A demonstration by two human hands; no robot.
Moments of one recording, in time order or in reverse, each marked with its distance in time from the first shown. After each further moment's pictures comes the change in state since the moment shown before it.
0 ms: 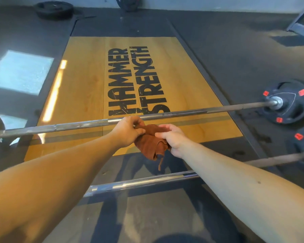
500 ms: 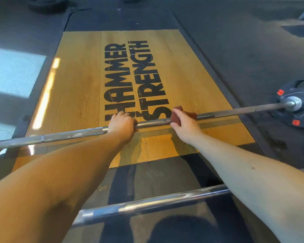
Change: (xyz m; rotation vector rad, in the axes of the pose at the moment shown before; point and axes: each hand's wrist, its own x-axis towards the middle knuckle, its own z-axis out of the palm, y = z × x) left_hand 0.101 -0.034 0.004 0.947 0.060 0.091; right_hand 0.097 -0.034 -0.054 -0.905 0.080 -0.419
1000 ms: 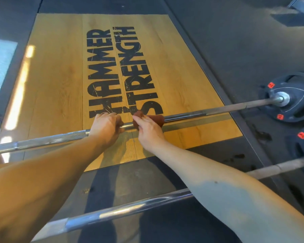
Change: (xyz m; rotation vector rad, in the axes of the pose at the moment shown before) left_hand 0.001 -0.010 0.019 -0.262 0.119 0.029; right_hand -0.005 -0.044 0.071 -0.019 0.004 -0.211
